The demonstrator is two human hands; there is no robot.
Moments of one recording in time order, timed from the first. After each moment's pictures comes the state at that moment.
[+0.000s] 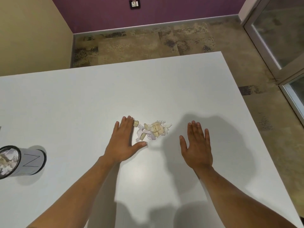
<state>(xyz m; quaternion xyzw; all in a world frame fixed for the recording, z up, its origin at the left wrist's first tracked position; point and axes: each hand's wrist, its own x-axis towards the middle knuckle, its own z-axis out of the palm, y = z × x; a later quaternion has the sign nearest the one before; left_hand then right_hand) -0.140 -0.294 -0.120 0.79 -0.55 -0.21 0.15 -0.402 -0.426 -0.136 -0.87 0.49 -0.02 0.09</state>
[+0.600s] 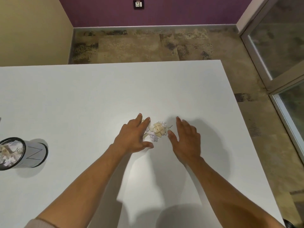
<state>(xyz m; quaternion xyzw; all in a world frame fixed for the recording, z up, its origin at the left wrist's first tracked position) -0.149 -0.324 -0.093 0.77 -0.60 -0.22 0.06 -0.361 -0.428 -0.104 -0.86 0.50 -0.03 0.14</state>
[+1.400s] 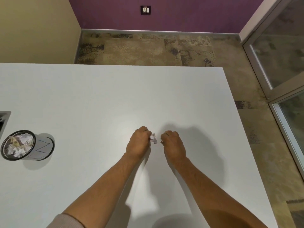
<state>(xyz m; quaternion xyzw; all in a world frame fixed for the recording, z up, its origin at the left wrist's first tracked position) -0.189 -0.317 -0.081 0.82 -0.49 -0.24 0.18 -0.321 -0.399 -0.085 -0.91 0.37 0.01 0.18</state>
